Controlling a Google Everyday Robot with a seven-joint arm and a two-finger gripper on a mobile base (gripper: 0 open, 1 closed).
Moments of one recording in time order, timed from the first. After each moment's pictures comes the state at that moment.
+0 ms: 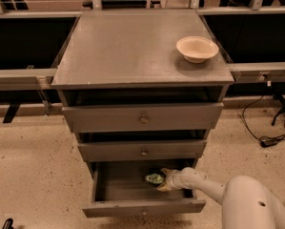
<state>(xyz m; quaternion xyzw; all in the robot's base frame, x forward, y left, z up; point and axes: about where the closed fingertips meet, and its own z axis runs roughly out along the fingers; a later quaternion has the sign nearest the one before) 0.650 -0.124 0.156 -0.60 0.73 0.07 0.32</state>
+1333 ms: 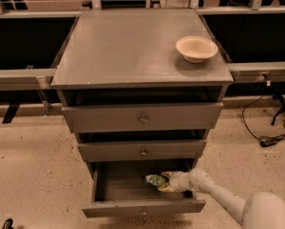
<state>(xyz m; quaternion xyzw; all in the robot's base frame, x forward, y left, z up) 0.635 -0.123 0.181 -0.60 0.71 0.12 0.36</state>
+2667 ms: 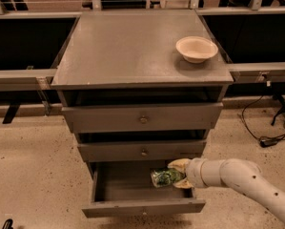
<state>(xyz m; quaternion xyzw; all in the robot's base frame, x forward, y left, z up) 0.520 -0.135 0.505 -0.80 0.45 -0.04 0.39</state>
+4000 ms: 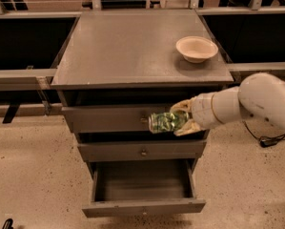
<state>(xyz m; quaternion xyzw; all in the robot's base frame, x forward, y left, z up) 0.559 -0.119 0.755 -0.76 0.52 -0.01 0.39</state>
